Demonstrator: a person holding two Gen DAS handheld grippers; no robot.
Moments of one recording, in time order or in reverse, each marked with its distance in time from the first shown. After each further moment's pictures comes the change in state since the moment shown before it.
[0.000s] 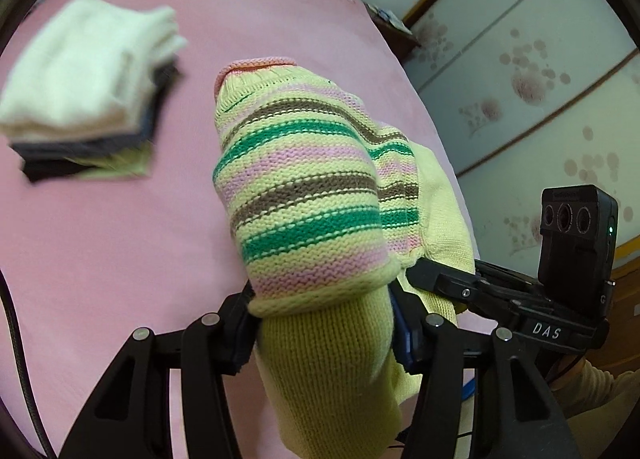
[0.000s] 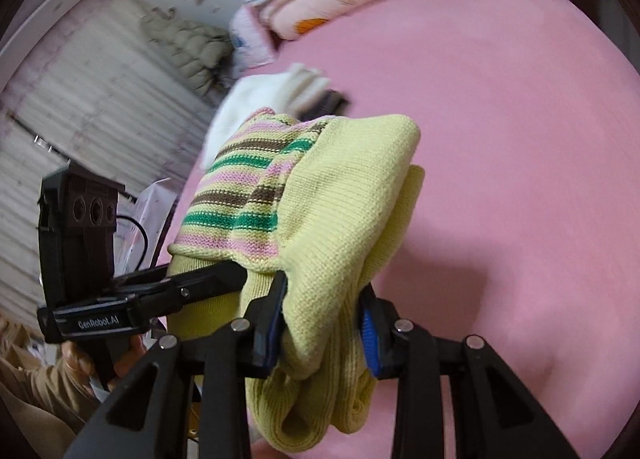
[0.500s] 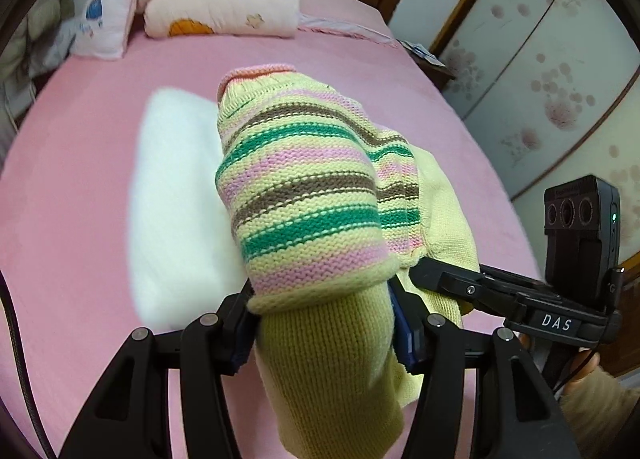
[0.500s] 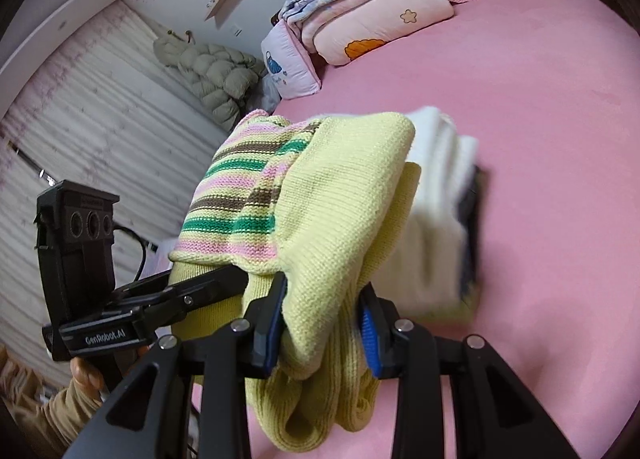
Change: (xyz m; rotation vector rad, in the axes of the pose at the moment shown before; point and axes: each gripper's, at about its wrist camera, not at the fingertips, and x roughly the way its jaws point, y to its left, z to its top) left arm -0.088 0.229 0.195 0.143 -0.086 0.131; right arm 0.214 0.161 0.182 0.058 -0.113 0.088
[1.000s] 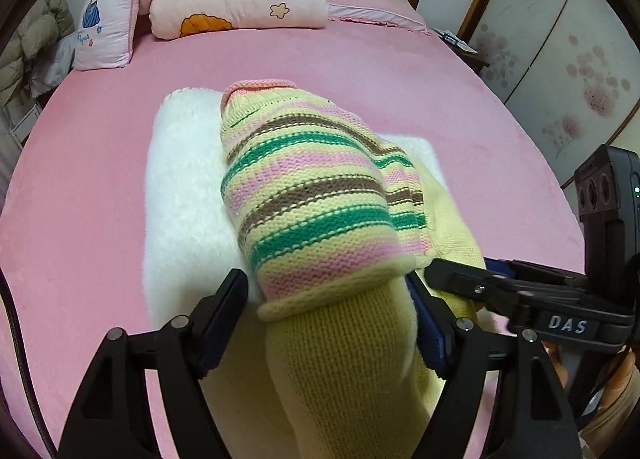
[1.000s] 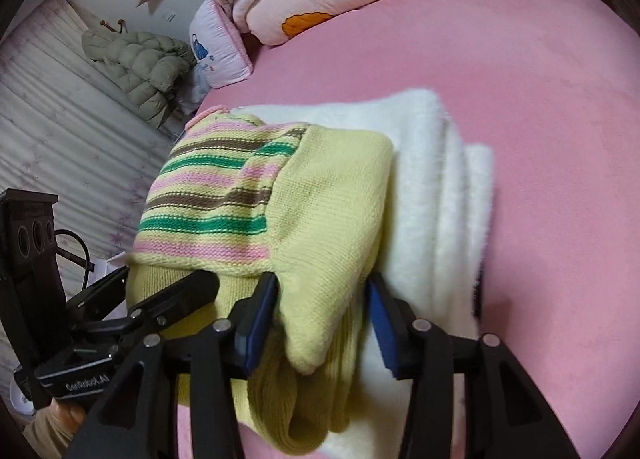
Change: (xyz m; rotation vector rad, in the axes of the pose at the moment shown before) left arm 0.101 0.071 0.026 0.044 0.022 0.101; right arm 0.125 -0.039 0.054 0.059 0.063 -0.229
